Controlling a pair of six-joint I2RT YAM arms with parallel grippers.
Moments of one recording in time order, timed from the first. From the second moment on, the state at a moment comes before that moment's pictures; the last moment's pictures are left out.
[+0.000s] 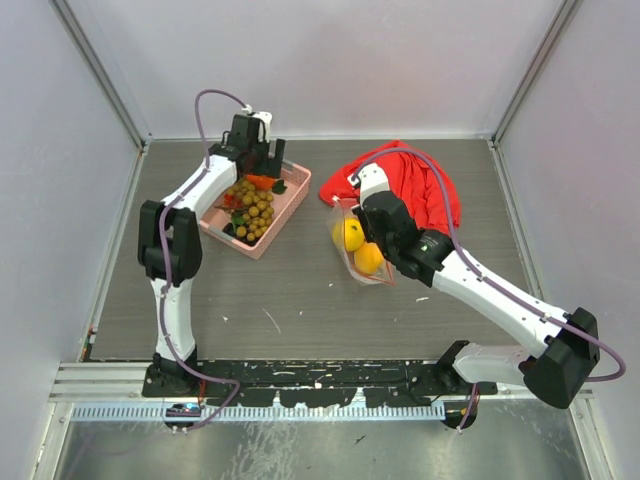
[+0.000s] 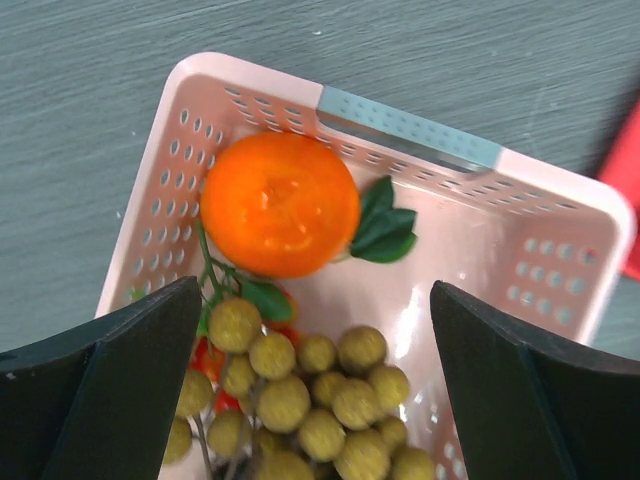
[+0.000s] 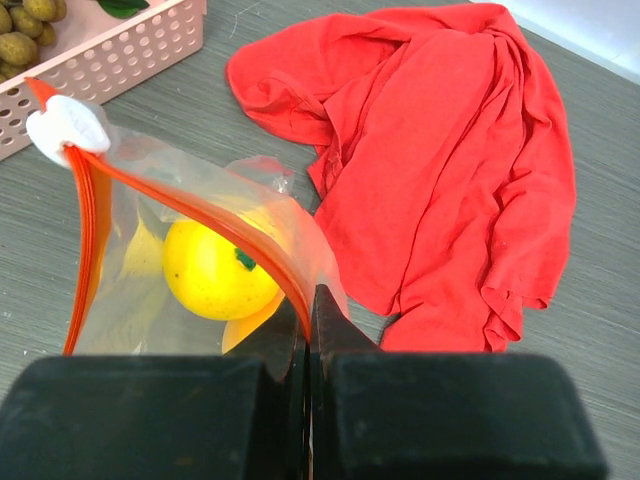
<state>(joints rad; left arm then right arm) -0.31 2.07 1.81 -0.44 -0.09 -0.07 0.76 1.20 1.05 -0.36 0.50 0.03</state>
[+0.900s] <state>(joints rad) -0.26 2.41 2.09 -0.53 0.03 0.09 0.76 1.25 1.05 -0.36 0.47 0.03</state>
